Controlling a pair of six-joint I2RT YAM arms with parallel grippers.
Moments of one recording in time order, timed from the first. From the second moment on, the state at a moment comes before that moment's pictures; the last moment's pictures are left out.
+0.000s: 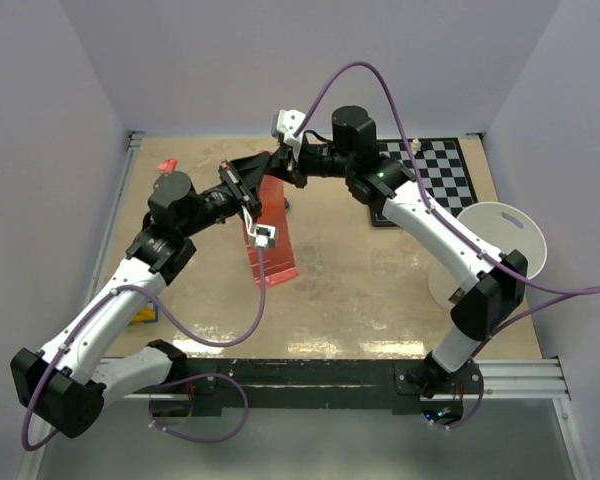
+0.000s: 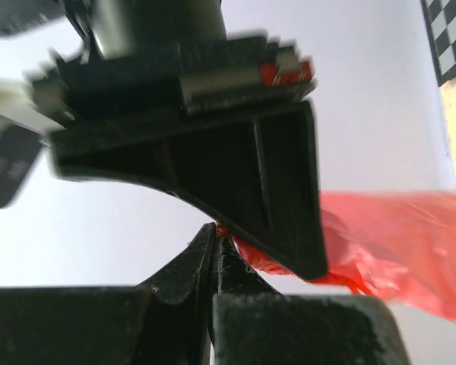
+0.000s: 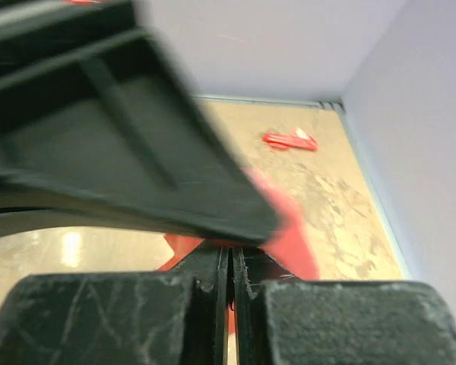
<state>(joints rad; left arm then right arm) -0.48 1.08 1.01 0.12 0.49 1.64 0.68 1.66 1.70 -0.21 -0.69 -0.38</state>
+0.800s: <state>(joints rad) -0.59 1.09 1.00 0.22 0.28 1.64 0.69 1.69 1.81 -0.34 -0.62 -0.44</state>
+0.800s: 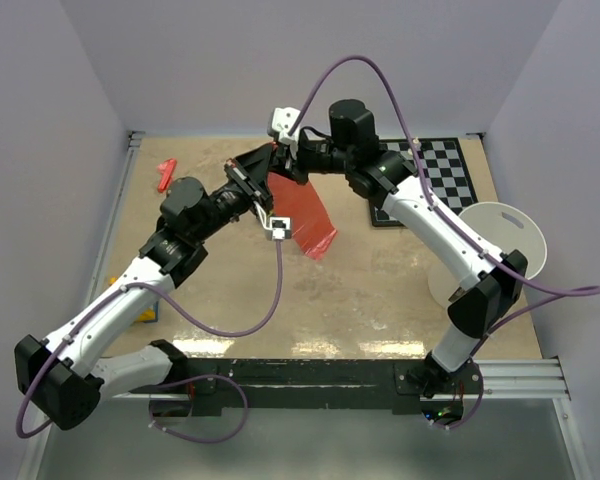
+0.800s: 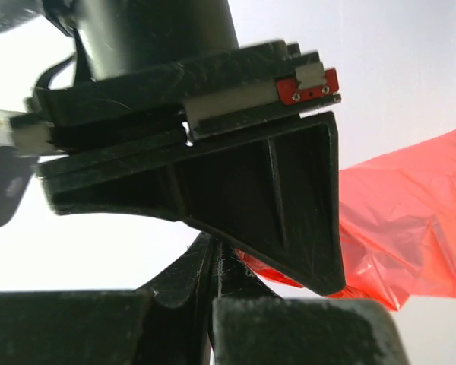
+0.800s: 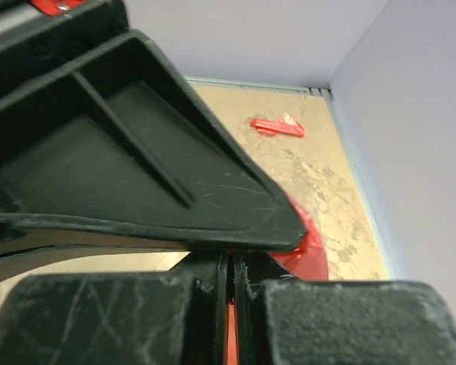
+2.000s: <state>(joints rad) -0.63 1.07 0.95 0.34 0.24 1.43 0.65 1.68 1.83 -0.35 -0.57 -0.47</state>
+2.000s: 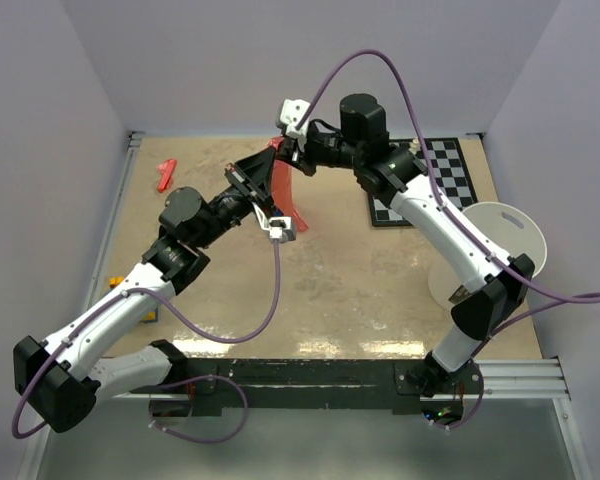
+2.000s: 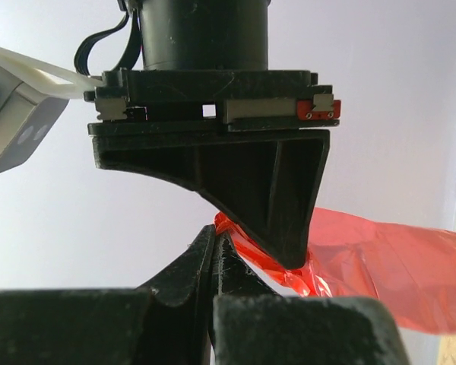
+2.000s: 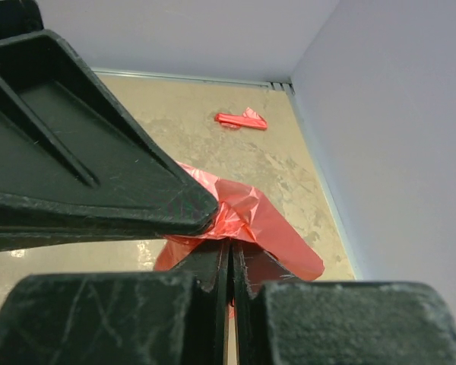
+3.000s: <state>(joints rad) -0.63 1.10 1.01 0.24 0.25 1.55 0.64 1.68 1.85 -0.40 -0.53 -0.46</state>
